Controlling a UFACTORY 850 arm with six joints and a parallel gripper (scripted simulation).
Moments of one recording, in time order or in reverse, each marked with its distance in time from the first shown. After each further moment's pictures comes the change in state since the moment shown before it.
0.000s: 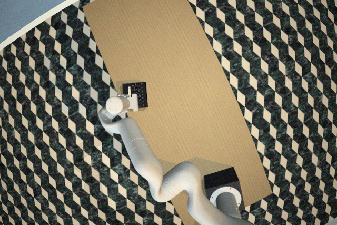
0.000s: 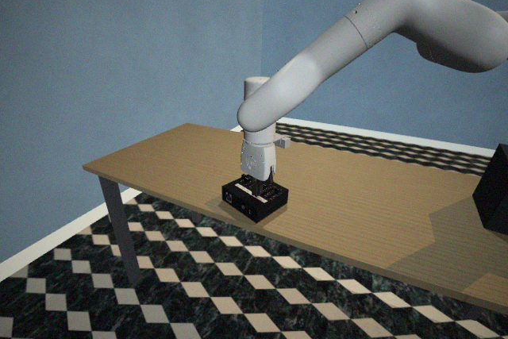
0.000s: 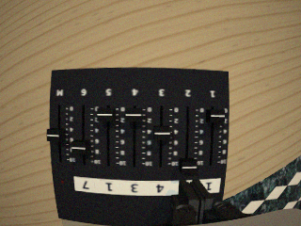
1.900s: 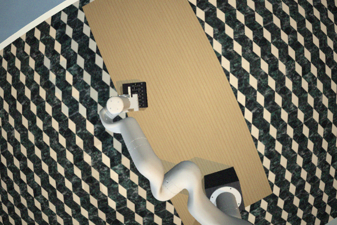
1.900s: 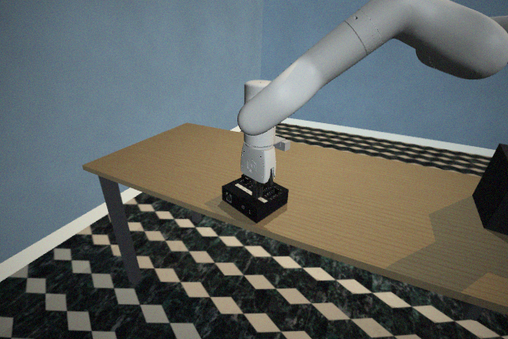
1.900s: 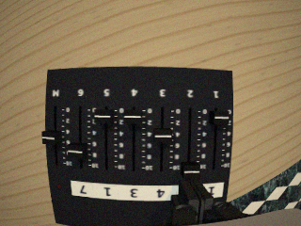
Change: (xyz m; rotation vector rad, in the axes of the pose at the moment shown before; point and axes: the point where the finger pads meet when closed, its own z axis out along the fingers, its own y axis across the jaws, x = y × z) arm 0.001 0.000 0.008 0.000 0.000 0.000
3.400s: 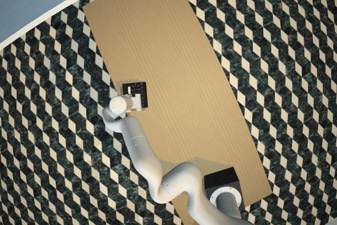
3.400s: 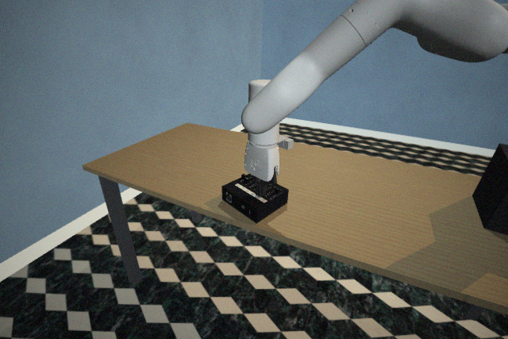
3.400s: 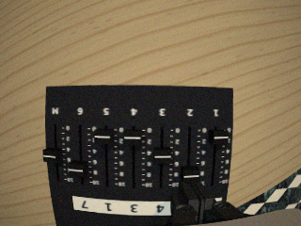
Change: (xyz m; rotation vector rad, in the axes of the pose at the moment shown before) arm 0.015 0.000 0.000 0.000 0.000 0.000
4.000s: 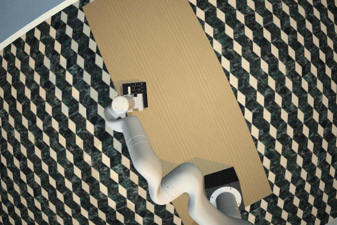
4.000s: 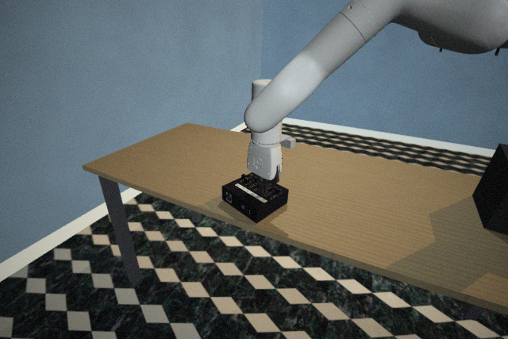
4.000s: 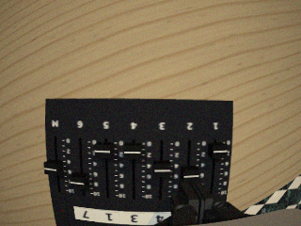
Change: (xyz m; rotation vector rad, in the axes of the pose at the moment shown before) arm 0.011 0.000 0.000 0.000 0.000 0.000
